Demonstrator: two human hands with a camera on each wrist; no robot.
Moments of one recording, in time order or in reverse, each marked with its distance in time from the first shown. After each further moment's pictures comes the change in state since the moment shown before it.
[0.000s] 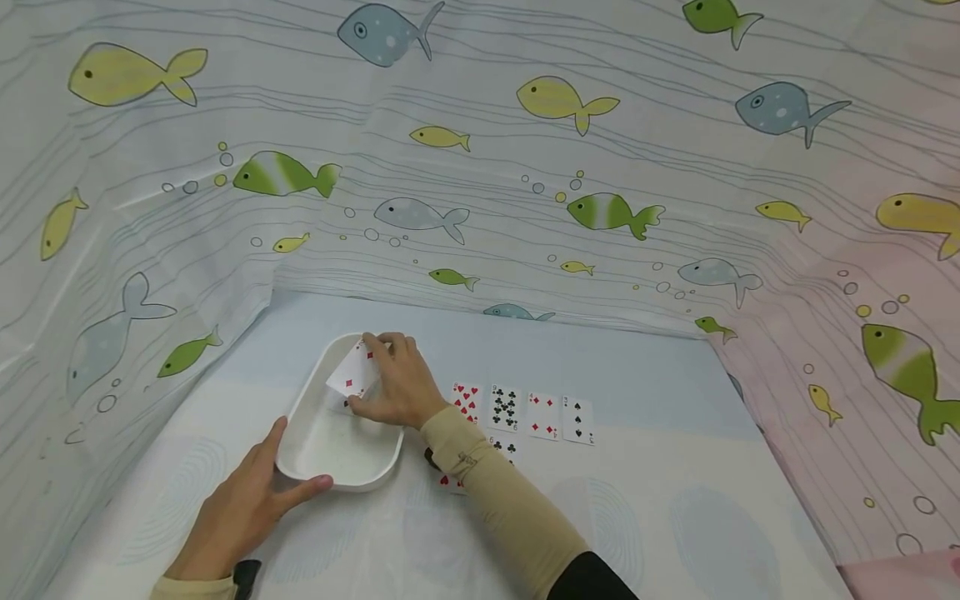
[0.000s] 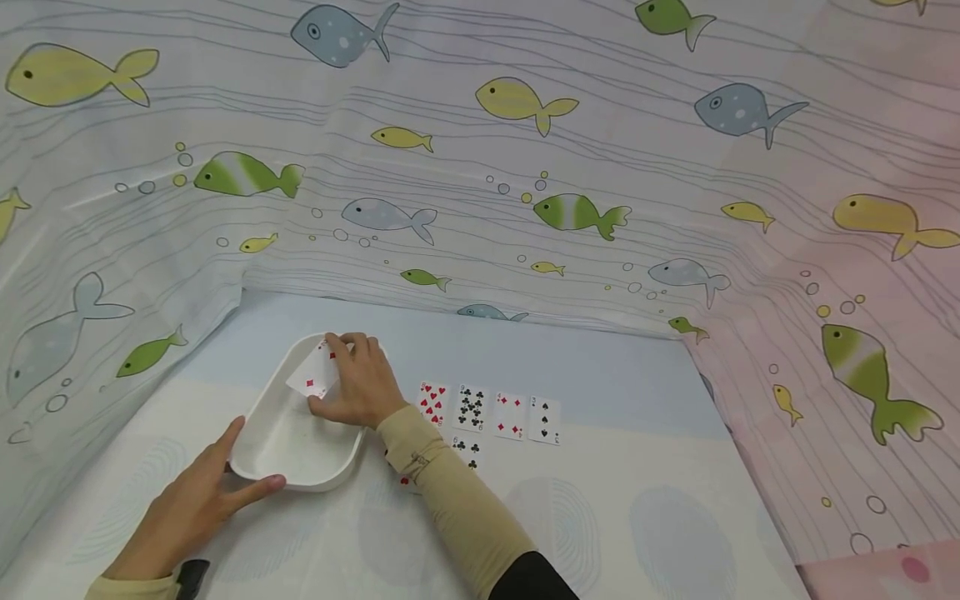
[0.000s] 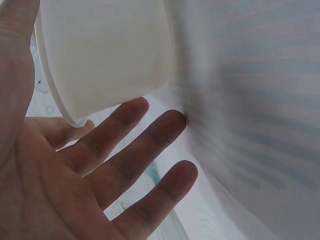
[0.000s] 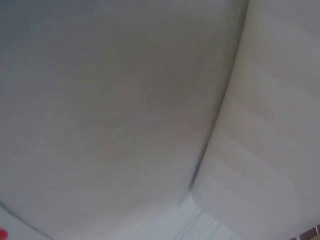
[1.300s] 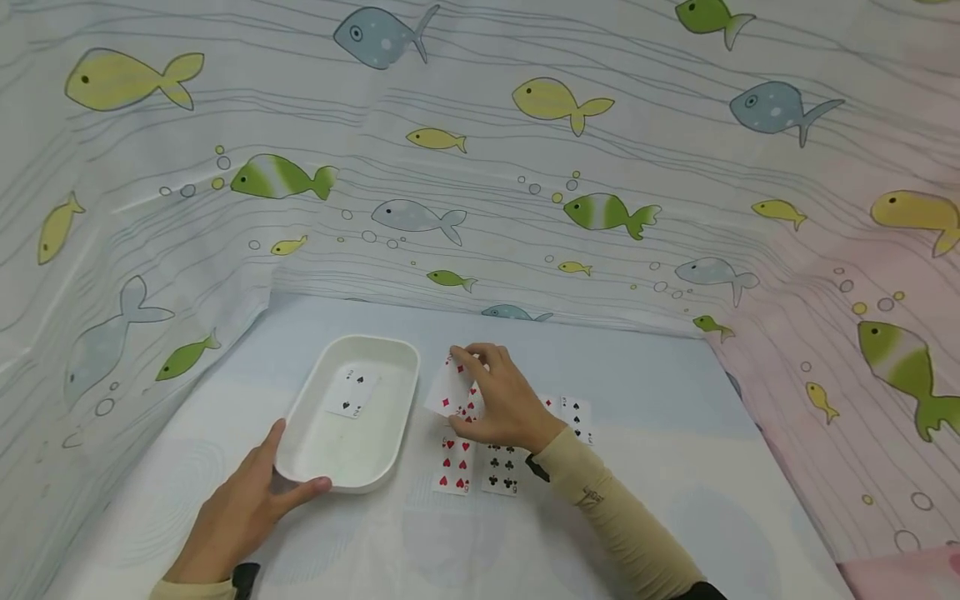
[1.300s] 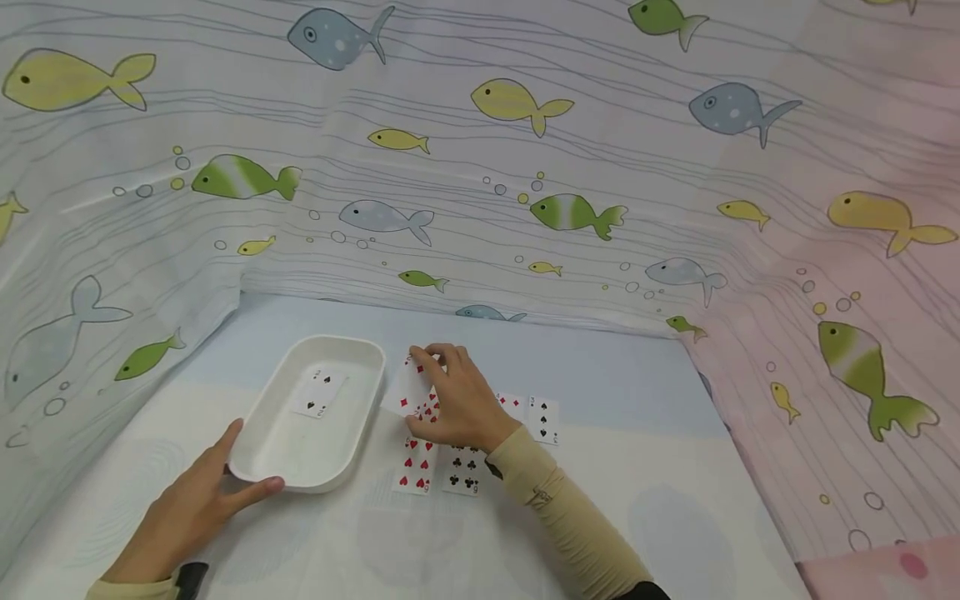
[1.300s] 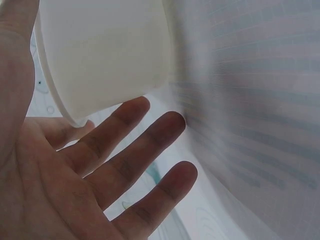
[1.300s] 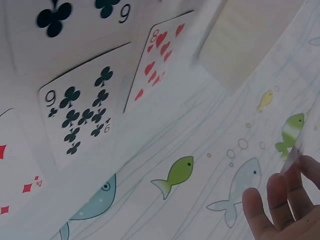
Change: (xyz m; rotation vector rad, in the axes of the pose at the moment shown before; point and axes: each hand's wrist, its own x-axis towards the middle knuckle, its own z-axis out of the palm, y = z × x) left_hand 0.001 0.000 -0.002 0.000 -0.048 -0.047; right_hand -0.099 0.070 -0.103 0.027 0.043 -0.093
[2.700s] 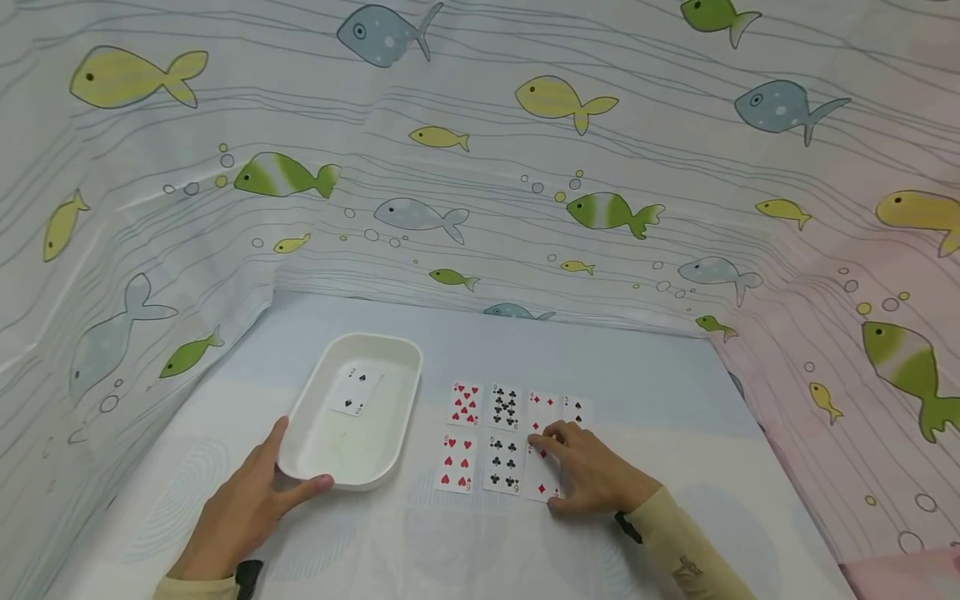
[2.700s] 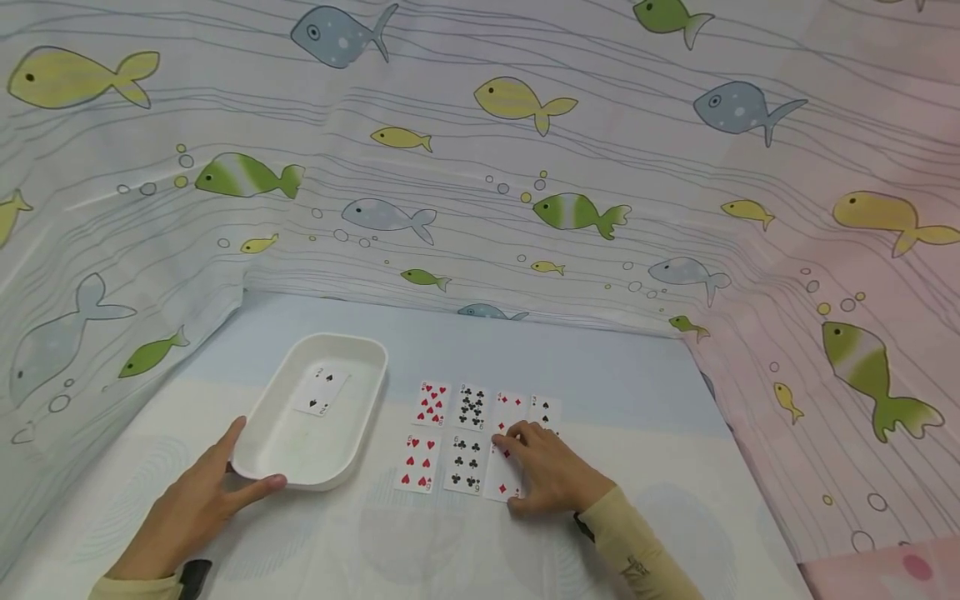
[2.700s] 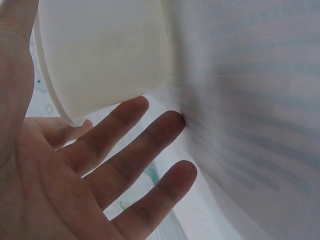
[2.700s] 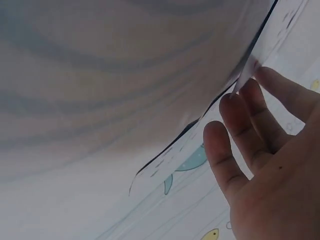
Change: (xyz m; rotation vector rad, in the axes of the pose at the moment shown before) left_hand -0.002 -0.001 0.003 -0.004 0.046 0.028; right_hand -0.143 0.050 -0.027 -0.019 -0.402 0.107
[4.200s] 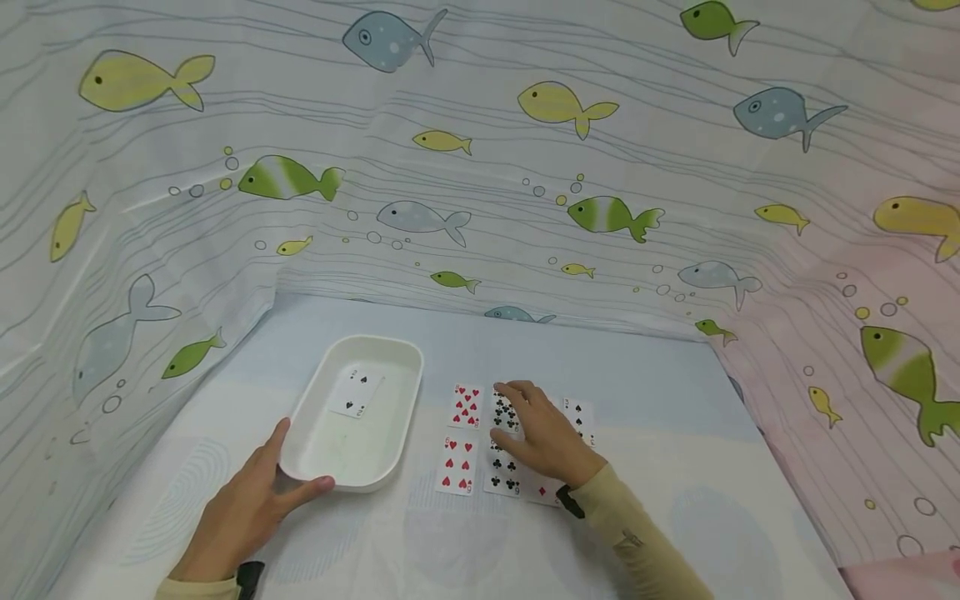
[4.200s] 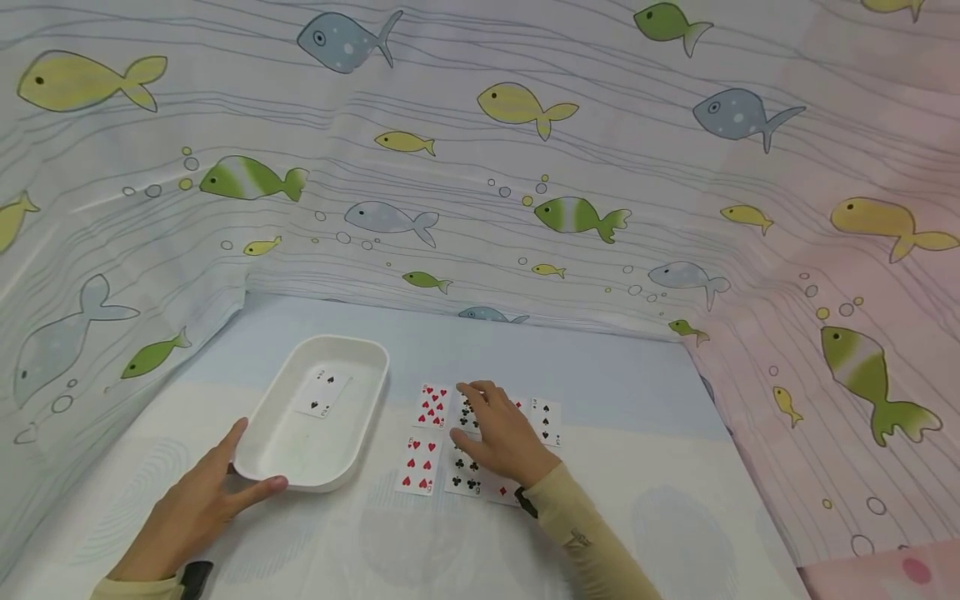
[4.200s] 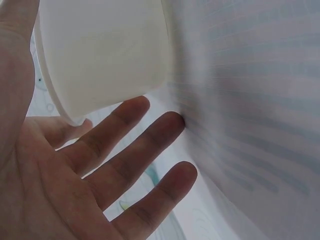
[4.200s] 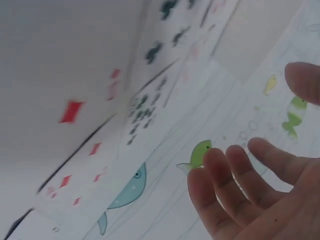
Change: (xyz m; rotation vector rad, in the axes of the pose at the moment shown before) left_hand -0.001 -0.002 0.000 -0.017 0.001 -0.003; right_hand 0.073 -0.045 -0.014 0.102 0.220 0.087
